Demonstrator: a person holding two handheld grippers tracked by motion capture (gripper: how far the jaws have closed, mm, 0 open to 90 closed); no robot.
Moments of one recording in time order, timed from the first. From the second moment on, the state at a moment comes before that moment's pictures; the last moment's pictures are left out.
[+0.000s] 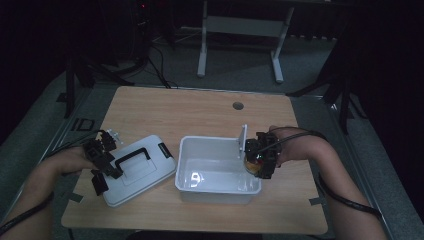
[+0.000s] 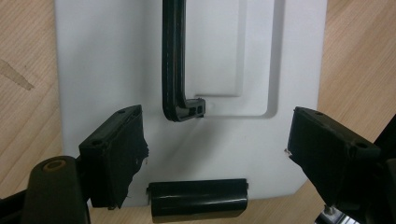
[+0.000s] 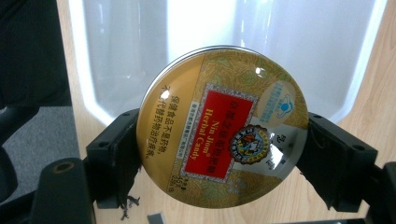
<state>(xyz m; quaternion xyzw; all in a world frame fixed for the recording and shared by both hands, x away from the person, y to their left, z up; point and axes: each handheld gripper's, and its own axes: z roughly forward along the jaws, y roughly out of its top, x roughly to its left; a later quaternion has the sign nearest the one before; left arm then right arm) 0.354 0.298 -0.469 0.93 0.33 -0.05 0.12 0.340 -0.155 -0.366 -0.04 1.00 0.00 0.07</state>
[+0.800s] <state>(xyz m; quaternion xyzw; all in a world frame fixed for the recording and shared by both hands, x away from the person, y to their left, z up) 0.354 0.299 -0.472 0.94 0.33 -0.04 0.12 0.360 -0.129 -0.422 -0.03 1.00 0.00 0.06</state>
